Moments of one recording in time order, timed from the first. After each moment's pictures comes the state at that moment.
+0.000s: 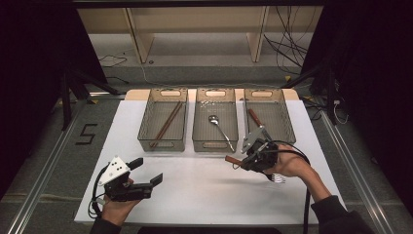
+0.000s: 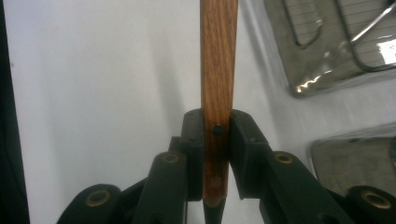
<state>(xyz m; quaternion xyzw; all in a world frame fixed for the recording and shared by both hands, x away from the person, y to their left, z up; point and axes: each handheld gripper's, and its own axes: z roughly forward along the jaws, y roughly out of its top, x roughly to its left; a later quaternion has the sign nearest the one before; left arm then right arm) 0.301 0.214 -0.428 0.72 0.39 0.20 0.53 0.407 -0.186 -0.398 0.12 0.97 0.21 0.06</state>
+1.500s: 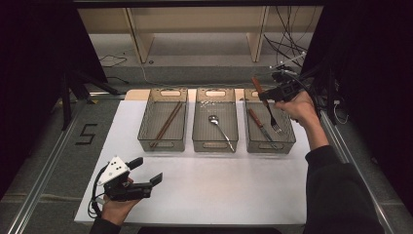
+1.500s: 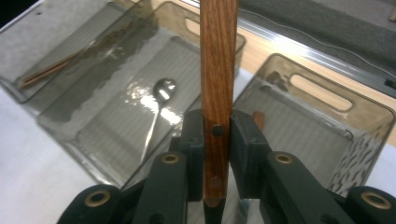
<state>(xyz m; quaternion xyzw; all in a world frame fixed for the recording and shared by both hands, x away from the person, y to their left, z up) 0.302 0.216 -0.428 0.72 0.39 0.20 0.54 0.531 -0.243 -0.294 0.44 0.83 0.32 0.13</state>
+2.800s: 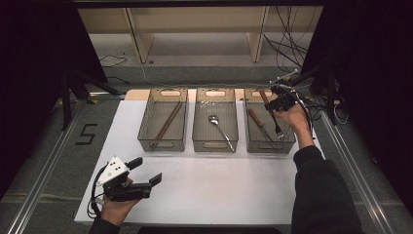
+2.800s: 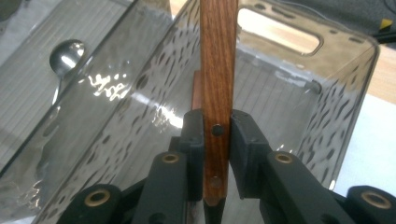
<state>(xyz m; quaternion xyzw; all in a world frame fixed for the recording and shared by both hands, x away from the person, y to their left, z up) 0.301 0.217 -0.427 0.72 0.39 0.20 0.54 0.566 -0.263 -0.371 0.51 0.81 0.24 0.16</state>
